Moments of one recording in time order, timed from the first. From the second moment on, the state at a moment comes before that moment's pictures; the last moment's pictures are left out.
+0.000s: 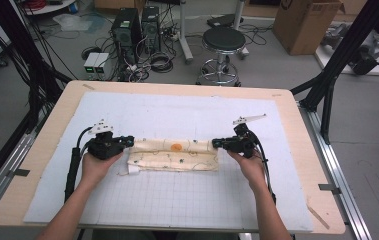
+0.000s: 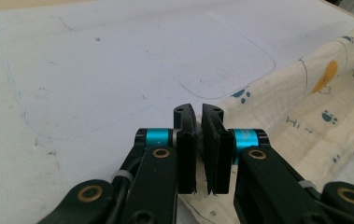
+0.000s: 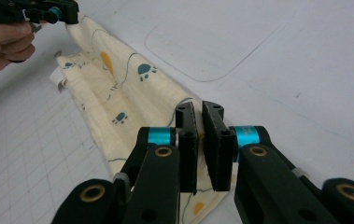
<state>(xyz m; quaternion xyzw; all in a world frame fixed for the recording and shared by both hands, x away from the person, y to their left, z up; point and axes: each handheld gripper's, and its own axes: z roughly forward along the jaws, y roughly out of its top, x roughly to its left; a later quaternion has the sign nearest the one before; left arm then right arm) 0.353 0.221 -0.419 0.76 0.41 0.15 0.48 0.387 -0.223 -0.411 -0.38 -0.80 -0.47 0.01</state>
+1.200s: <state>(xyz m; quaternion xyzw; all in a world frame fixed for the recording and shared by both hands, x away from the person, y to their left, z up) 0.311 0.220 -0.440 0.80 0.36 0.12 0.46 0.344 -0.222 -0.431 -0.35 -0.83 -0.44 0.00</state>
